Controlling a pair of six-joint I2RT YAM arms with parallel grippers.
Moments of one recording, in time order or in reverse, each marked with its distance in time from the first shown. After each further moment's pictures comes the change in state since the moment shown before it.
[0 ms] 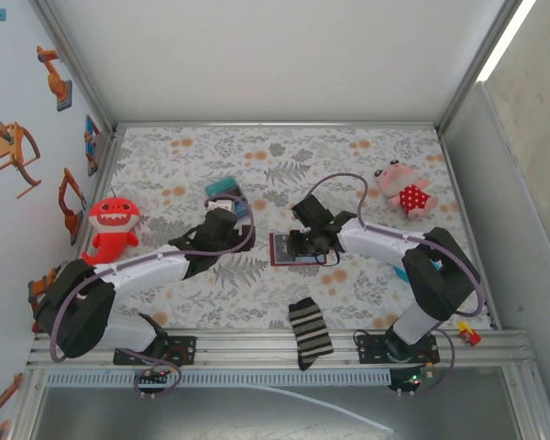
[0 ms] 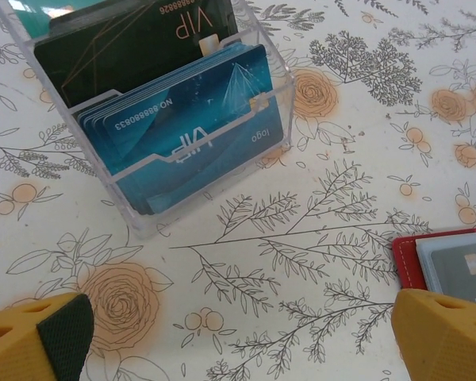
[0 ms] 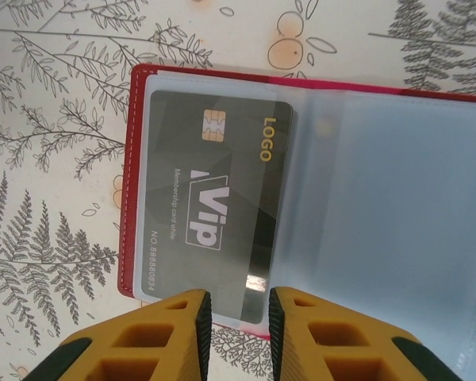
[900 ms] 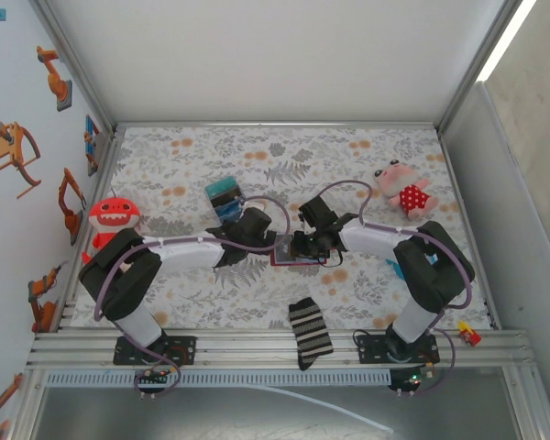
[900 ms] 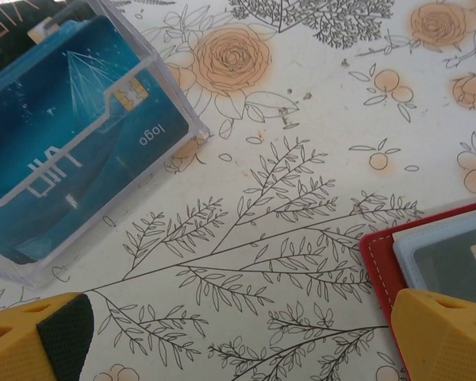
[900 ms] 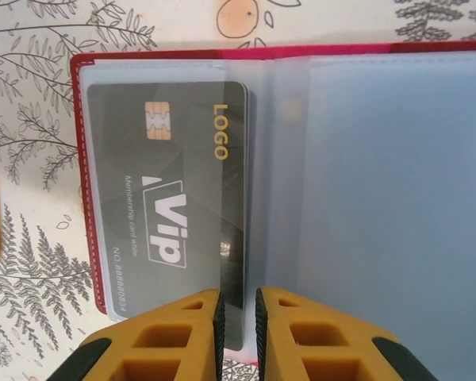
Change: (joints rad) left arm -0.120 0.295 0.199 -0.044 -0.091 0.107; right arm -0.066 0.044 -0.056 0.089 -0.122 0.060
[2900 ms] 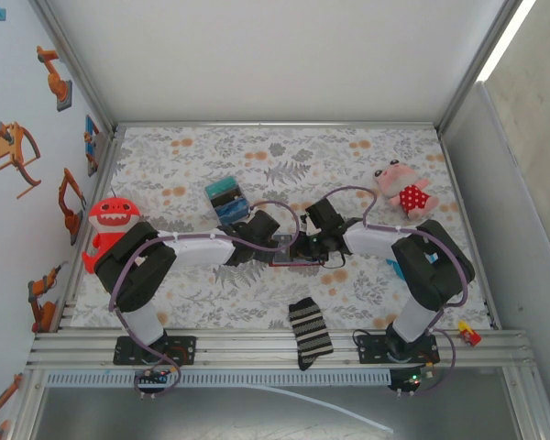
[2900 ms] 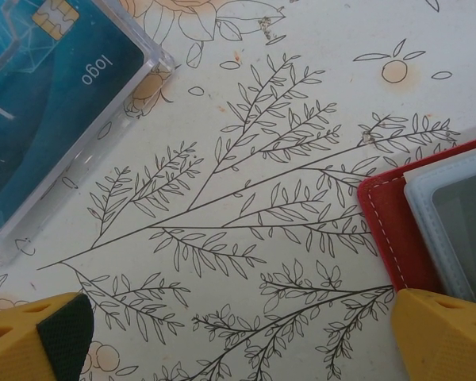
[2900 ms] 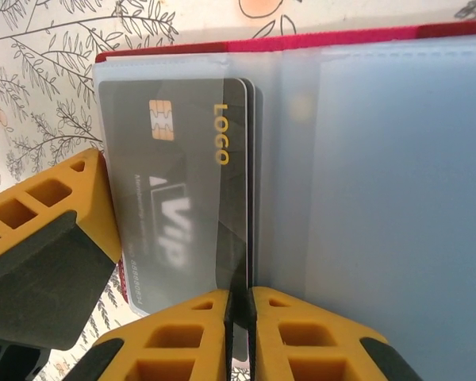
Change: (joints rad) left arm -0.028 0.087 0.071 -0.138 -0.005 0.033; right arm -0.045 0.010 -0.078 0.150 -0.154 0.044
